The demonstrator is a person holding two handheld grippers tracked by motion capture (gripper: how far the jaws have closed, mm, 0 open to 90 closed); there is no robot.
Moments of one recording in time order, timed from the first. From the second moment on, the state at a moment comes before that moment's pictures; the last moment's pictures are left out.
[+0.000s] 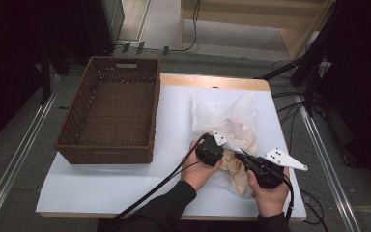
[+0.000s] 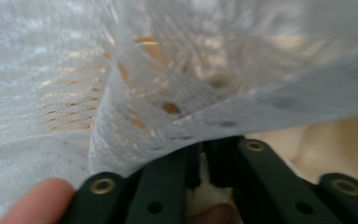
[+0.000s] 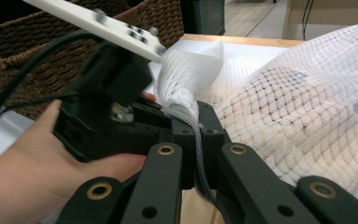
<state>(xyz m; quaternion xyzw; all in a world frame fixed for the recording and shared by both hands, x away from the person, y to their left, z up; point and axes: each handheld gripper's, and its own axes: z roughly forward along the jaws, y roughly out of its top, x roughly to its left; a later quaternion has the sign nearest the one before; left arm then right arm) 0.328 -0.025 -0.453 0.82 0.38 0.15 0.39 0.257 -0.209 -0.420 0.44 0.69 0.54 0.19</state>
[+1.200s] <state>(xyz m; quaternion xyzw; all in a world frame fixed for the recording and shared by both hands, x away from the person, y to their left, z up) 0.304 -0.050 -0.444 0.82 0.36 0.22 0.39 0.250 -0.212 -0.407 0.44 0.68 0.56 0.19</state>
